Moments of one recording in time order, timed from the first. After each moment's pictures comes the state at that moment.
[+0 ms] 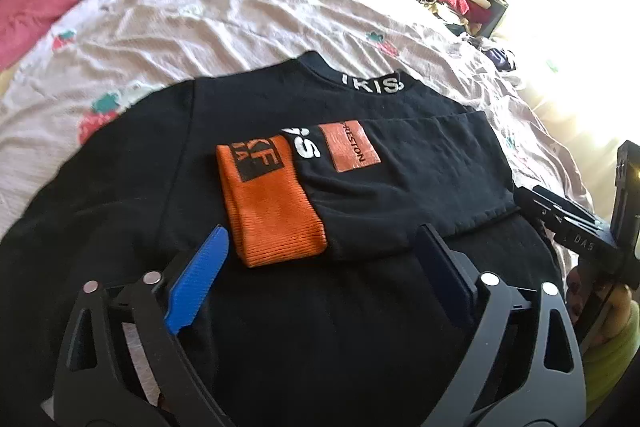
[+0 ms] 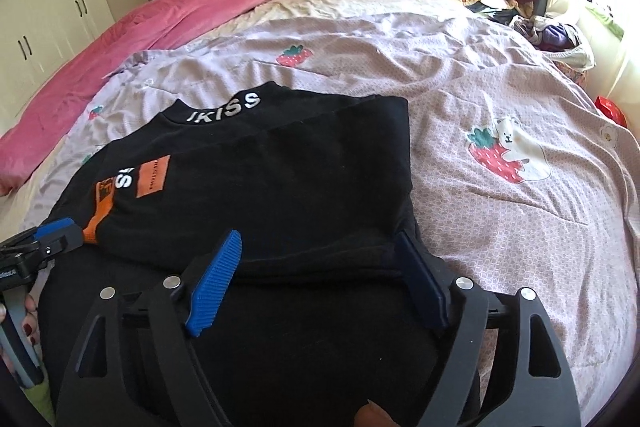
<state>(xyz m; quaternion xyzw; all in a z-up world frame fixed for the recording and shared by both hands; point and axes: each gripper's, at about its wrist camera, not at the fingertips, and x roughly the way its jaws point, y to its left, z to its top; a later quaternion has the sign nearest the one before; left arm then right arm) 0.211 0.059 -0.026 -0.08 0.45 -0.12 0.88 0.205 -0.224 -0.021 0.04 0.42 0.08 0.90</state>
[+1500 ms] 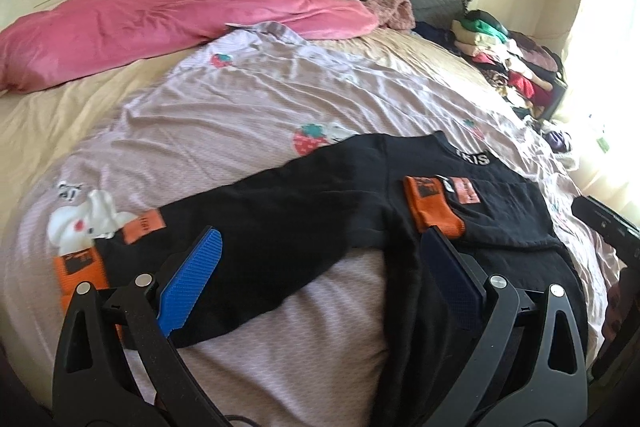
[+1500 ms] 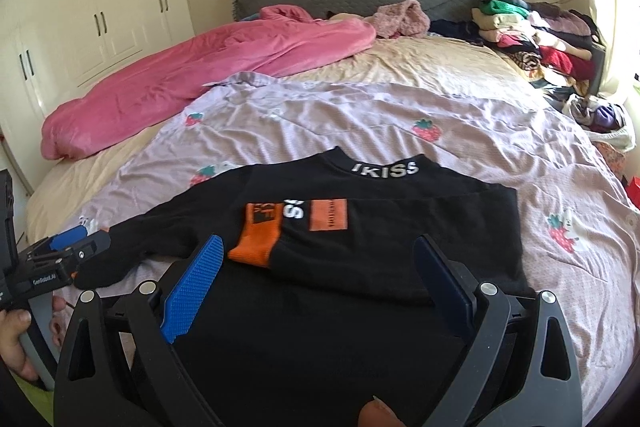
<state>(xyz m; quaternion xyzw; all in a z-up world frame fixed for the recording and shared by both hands) 0.101 0.194 0.018 -0.13 0.35 0.04 0.93 0.142 -0.087 0.057 -0.02 0.34 0.20 0.92</state>
